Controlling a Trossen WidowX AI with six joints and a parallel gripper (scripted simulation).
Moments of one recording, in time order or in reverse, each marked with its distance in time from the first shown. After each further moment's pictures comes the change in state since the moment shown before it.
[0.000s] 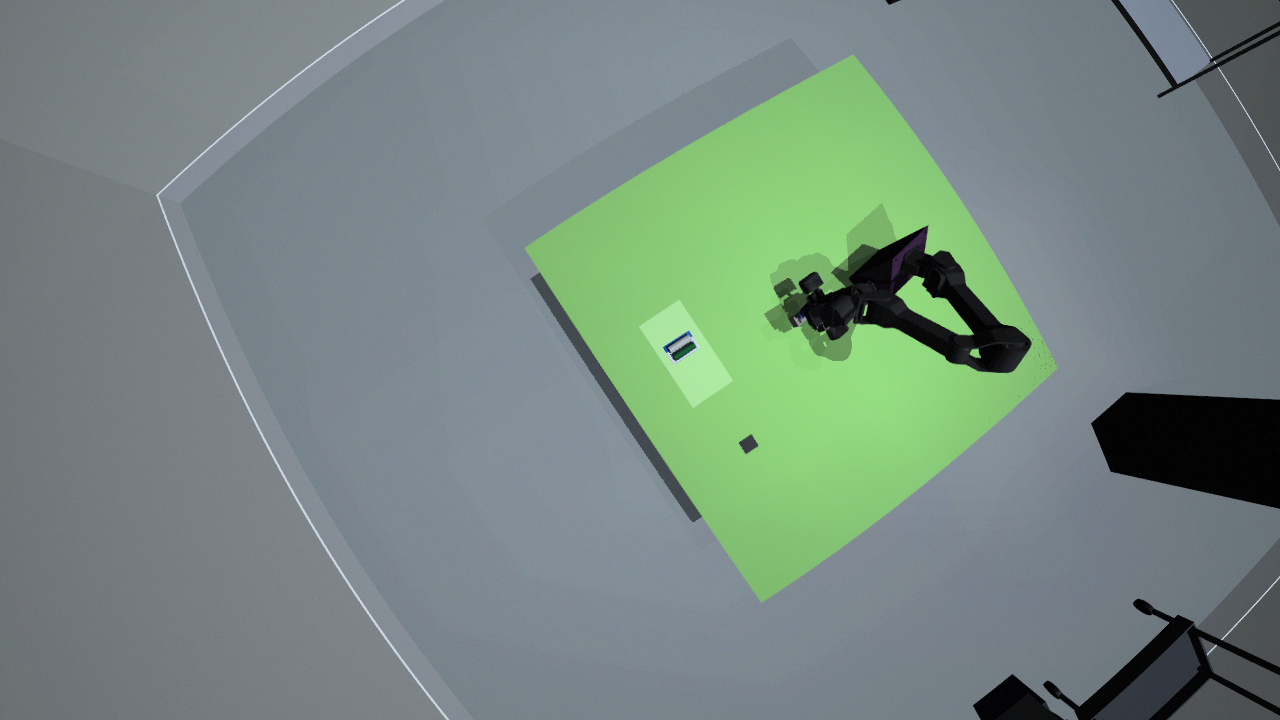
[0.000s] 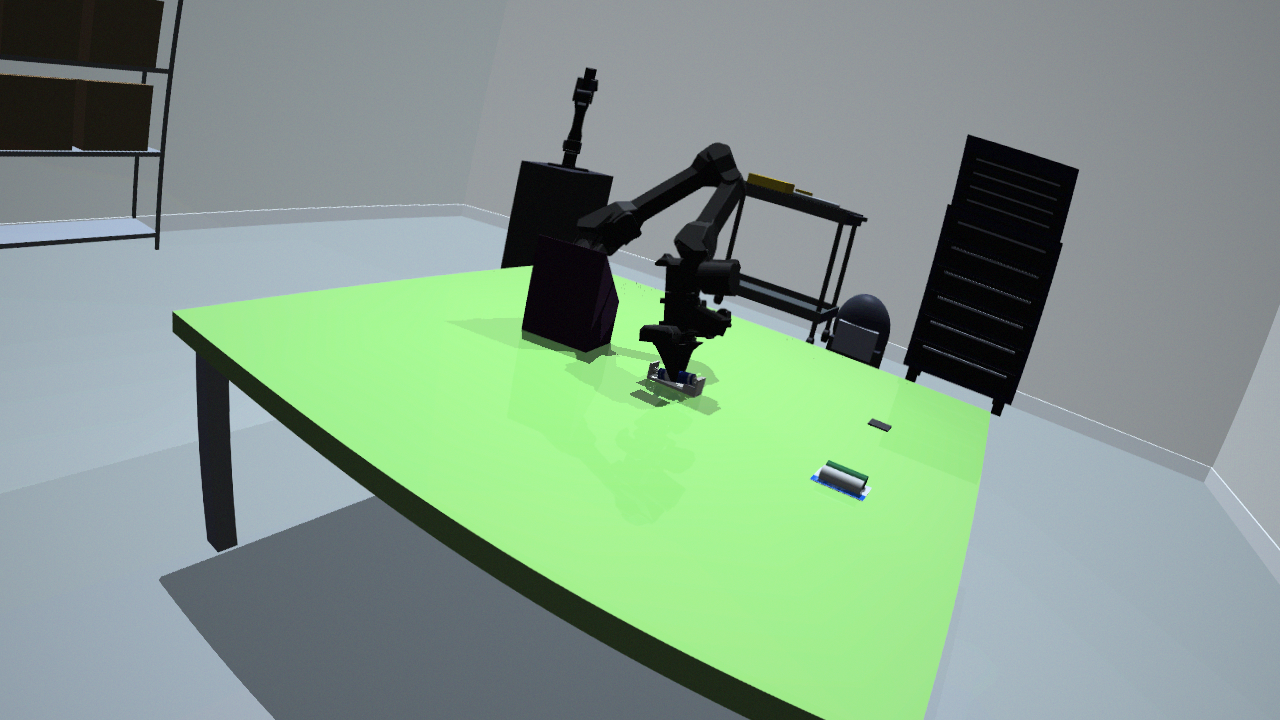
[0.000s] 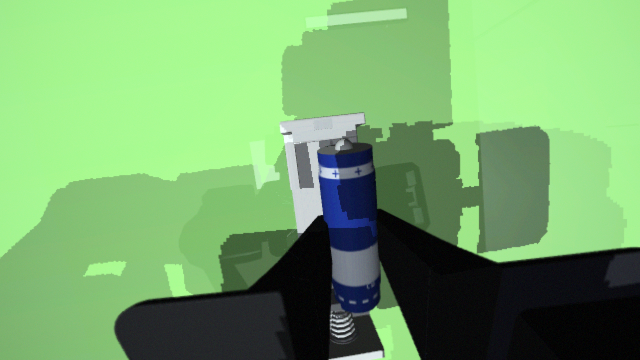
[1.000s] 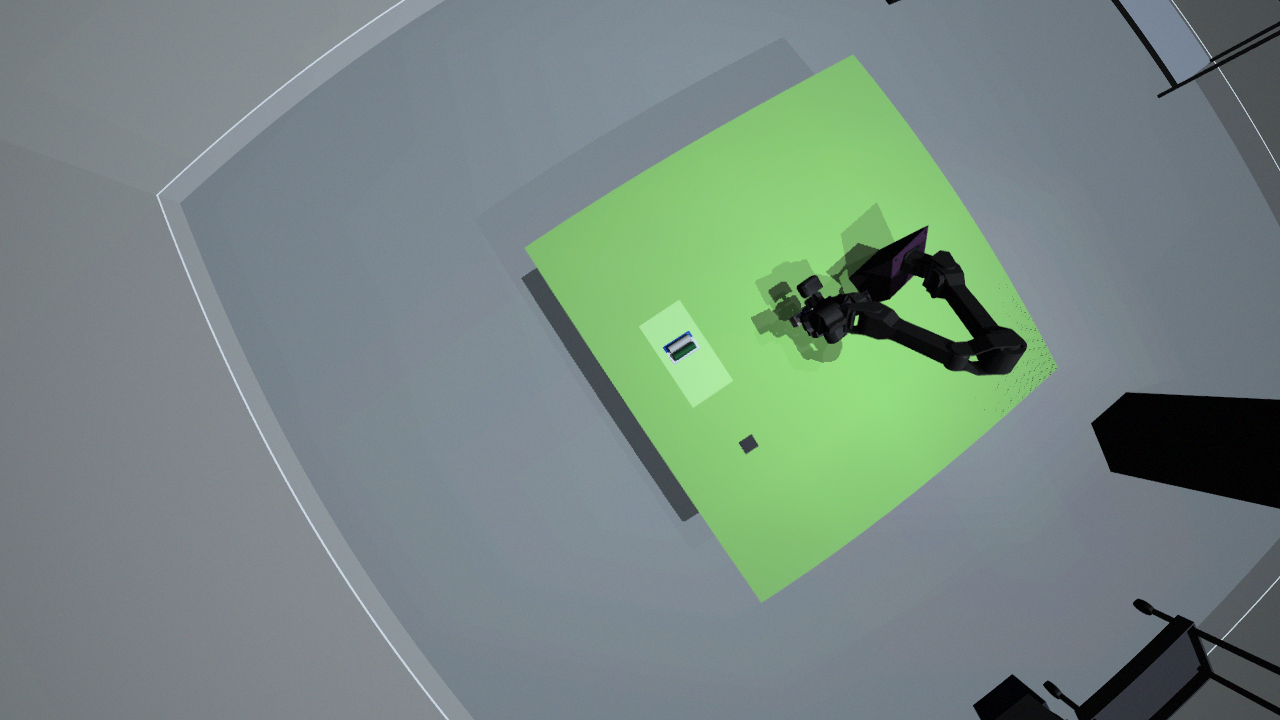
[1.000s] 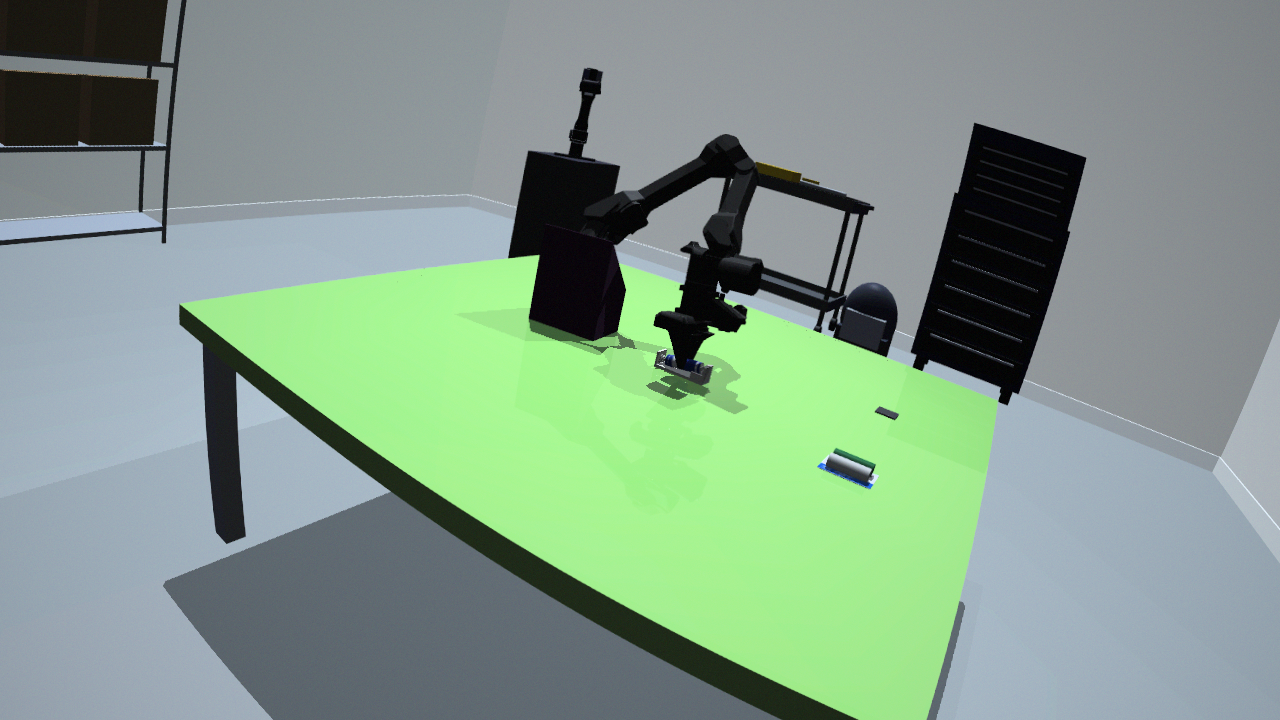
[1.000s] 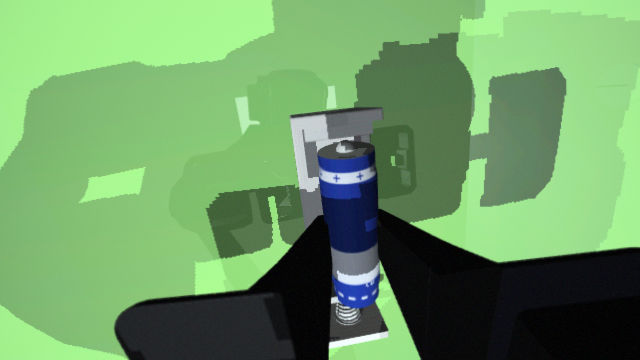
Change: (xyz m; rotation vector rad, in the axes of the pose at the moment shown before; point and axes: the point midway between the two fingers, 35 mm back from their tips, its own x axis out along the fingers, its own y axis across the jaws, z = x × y) arm -0.001 0.005 0.003 -0.014 0.165 -0.021
